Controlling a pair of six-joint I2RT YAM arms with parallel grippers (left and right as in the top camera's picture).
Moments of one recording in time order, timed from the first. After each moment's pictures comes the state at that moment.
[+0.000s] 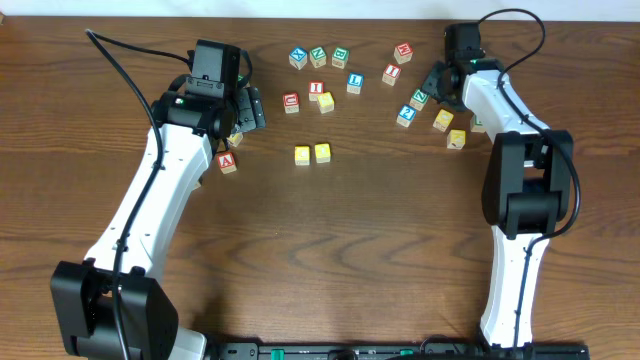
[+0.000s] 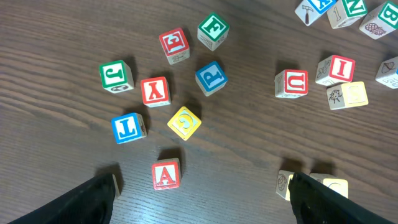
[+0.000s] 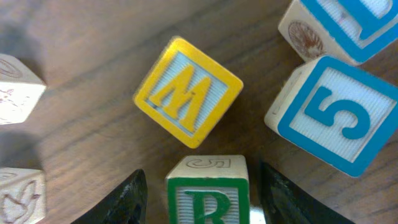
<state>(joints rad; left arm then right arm) -0.20 1.65 1.41 -0.78 -0.17 -0.38 0.07 2.38 1.87 -0.57 0.08 0.59</state>
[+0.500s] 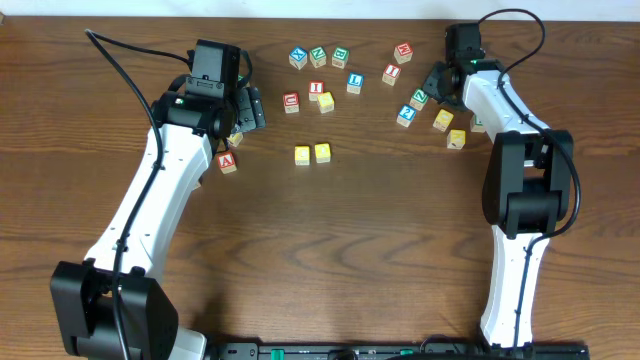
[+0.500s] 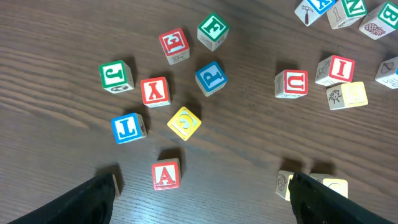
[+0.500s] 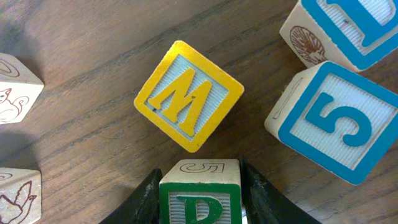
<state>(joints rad) -0.20 1.65 1.41 -0.78 -0.17 -0.38 0.07 2.38 1.87 -0.56 0.08 0.56</state>
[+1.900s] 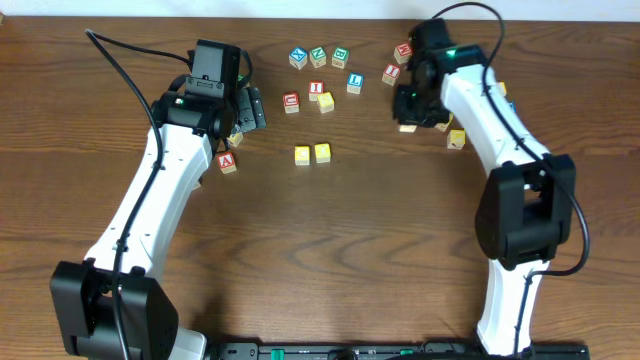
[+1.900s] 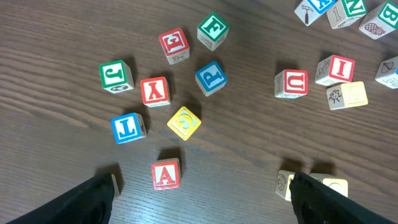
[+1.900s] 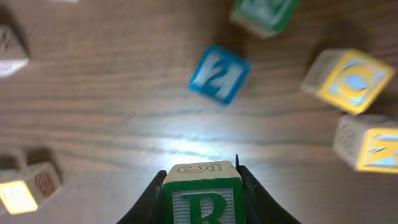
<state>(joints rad) -0.20 1.65 1.41 -0.78 -0.17 -0.38 0.24 2.17 1.86 -1.05 -0.06 0.32</state>
